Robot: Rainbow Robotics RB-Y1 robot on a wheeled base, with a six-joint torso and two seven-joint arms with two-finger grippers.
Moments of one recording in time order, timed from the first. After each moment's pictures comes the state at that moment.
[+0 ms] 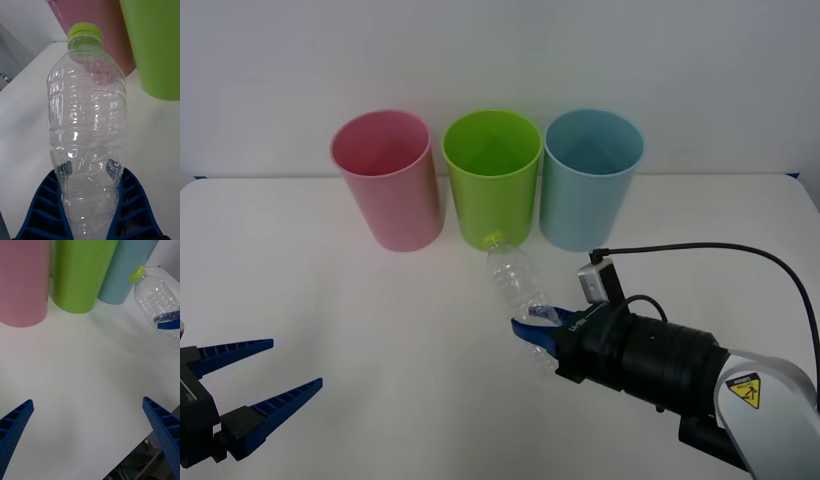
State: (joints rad) right arm 0.11 -0.33 0.23 -2.07 2.08 -0.88 -1.11; left arm 0.57 0.50 0.48 -2.29 -1.57 -1.16 0.83
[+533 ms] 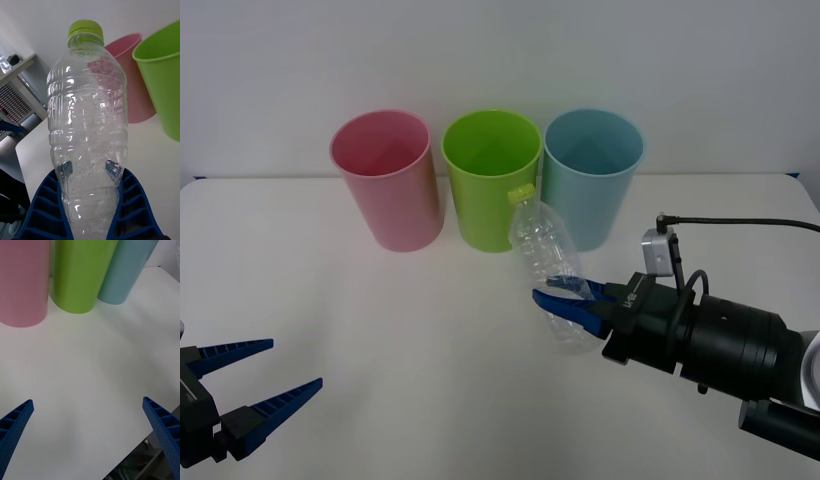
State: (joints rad) right arm 0.11 -0.46 0.10 -2.08 1.54 -0.89 -0.87; left arm 0.57 0.50 0.48 -2.29 -1.57 -1.16 0.83
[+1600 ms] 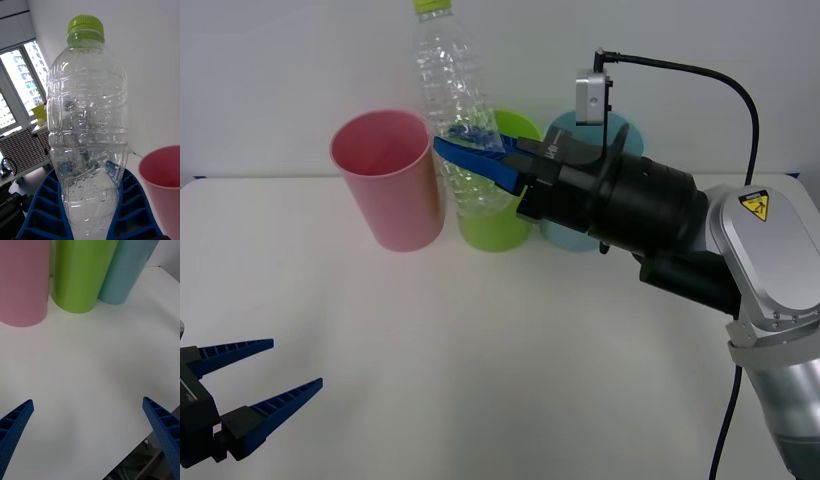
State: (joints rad) right arm -0.41 -0.27 0.16 -1.80 1.34 -0.87 -0.72; left arm 0.57 0.50 0.48 -2.29 -1.57 -1.16 0.83
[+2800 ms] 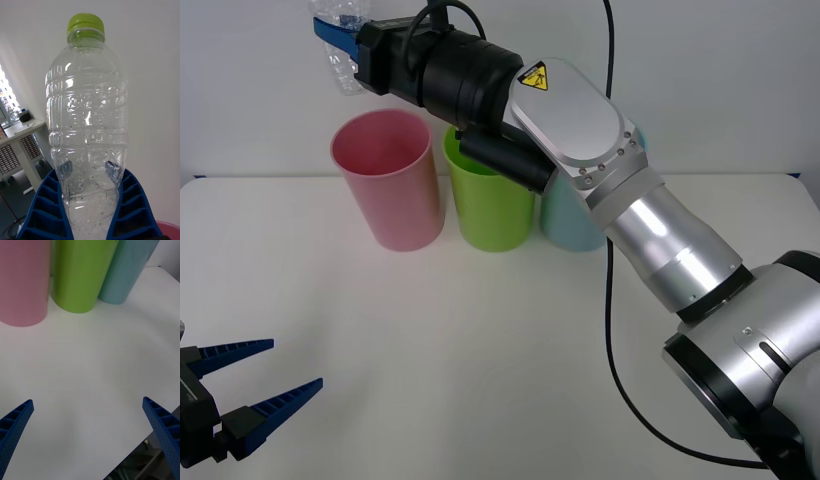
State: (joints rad) right arm -1.06 -0.11 0.41 -1.13 1.47 -0.37 -0.77; left arm 0.57 0.50 0.48 -2.29 -1.57 -1.16 0.83
